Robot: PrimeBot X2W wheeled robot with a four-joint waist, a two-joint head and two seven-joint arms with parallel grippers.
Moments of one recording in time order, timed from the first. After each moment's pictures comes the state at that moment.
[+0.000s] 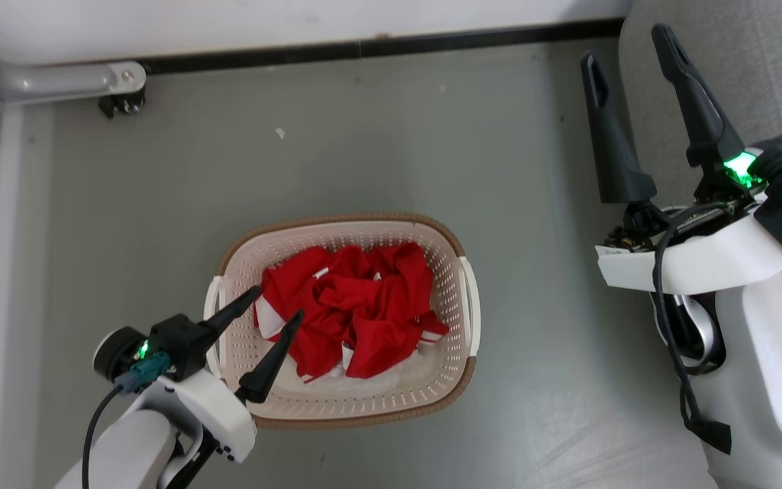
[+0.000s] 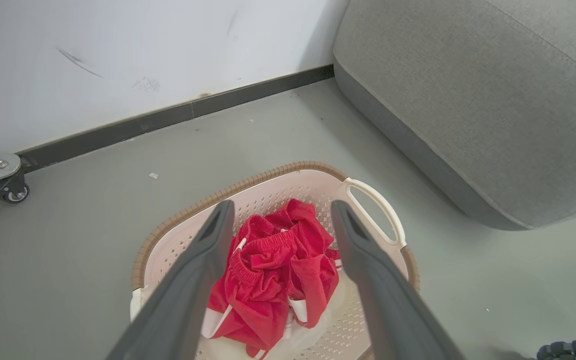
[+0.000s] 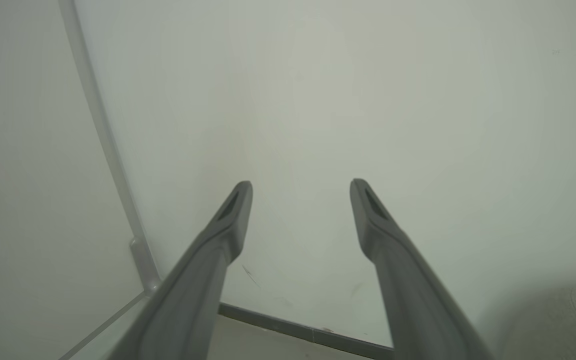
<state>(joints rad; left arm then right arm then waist) -0.46 0.32 -0.67 0.39 -0.56 -0.13 -0.25 -0.49 -0.06 0.13 -0.12 0.12 0.12 -0.26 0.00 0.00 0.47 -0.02</state>
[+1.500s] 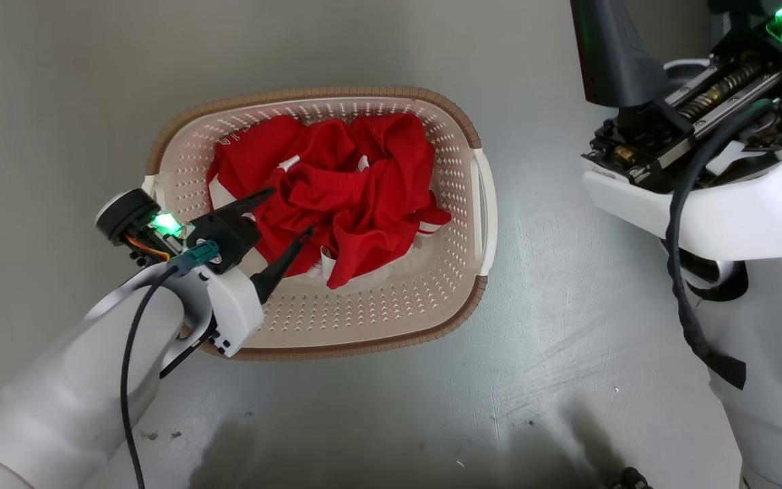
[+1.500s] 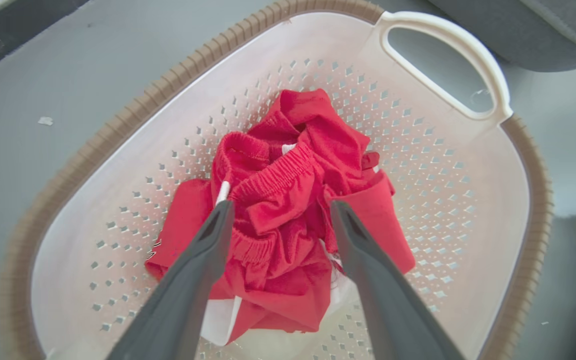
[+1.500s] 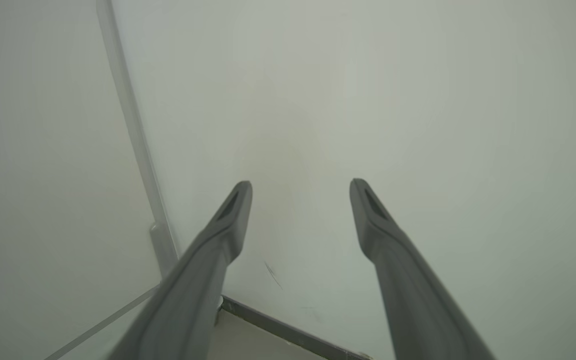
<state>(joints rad) -0.91 0.33 -1.06 0.63 -0.53 -0.13 -0.25 -0.77 -0.06 0.25 -0.26 0.11 0.12 -0.26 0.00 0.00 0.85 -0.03</state>
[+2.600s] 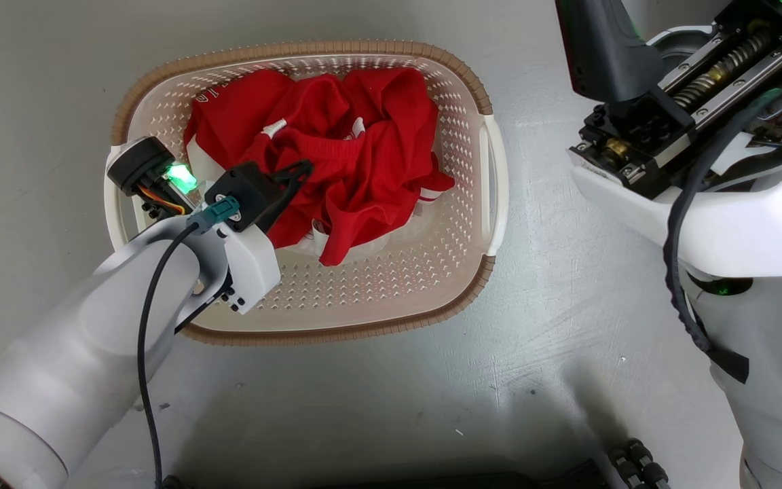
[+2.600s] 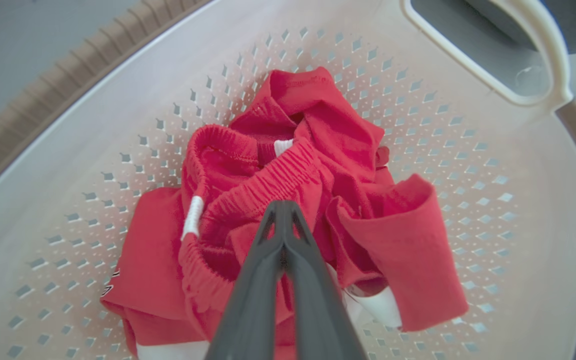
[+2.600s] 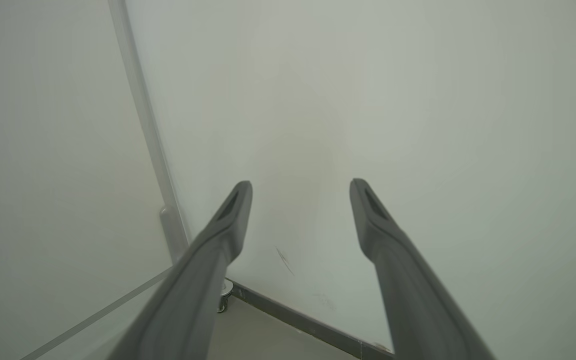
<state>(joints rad) -1.04 0.28 -1.11 0.69 -0.53 -0.13 -0.25 -0.85 -0.07 0.30 -0.31 0.10 0.12 -0.26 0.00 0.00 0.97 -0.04</state>
